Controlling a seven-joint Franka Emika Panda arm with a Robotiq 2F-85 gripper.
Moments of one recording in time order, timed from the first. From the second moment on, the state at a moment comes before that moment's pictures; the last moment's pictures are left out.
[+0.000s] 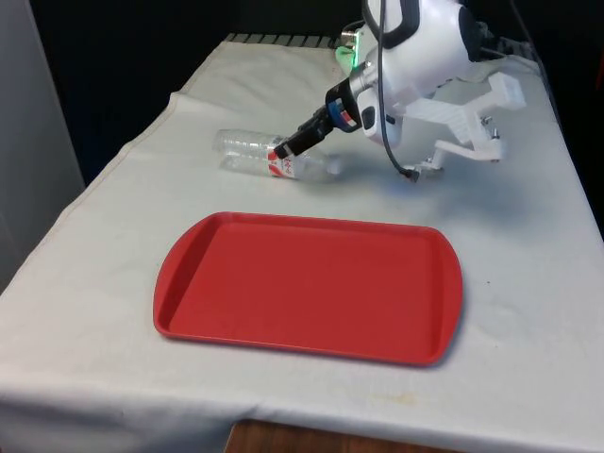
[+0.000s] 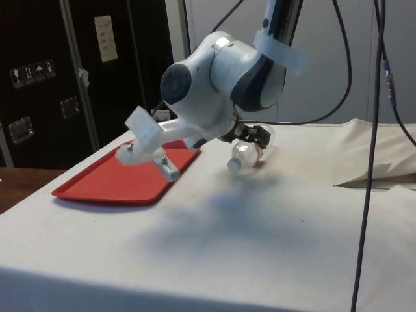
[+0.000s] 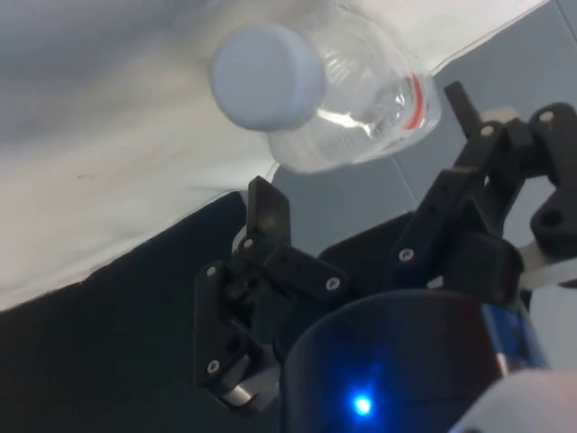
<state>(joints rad) 0.22 0.46 -0.16 -2.25 -1.00 2.10 -0.47</state>
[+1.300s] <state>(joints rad) 0.21 0.52 -0.18 -2.22 -1.04 2.09 -0.44</state>
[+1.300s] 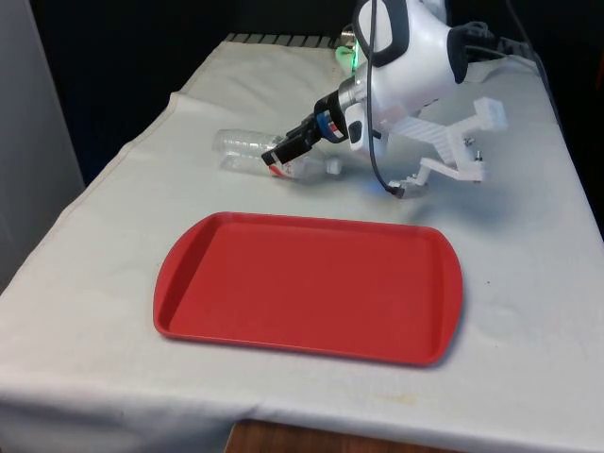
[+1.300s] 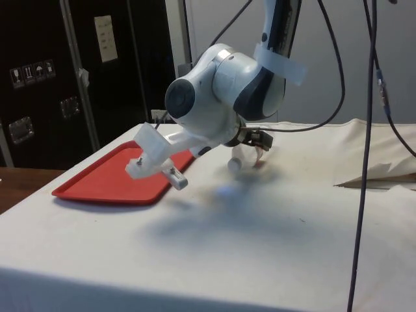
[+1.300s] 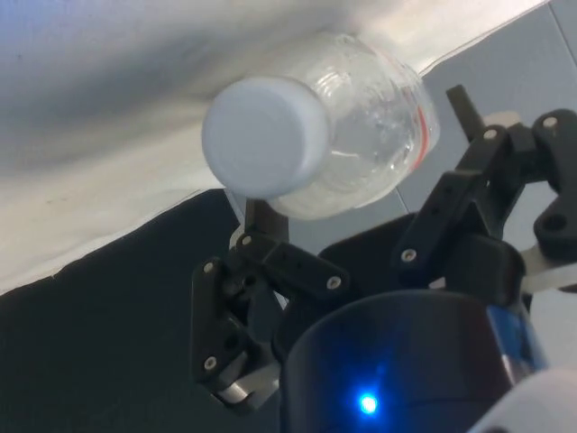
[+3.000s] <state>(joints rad) 0.21 0.52 -0.16 -2.23 -1.05 2.11 -0.46</state>
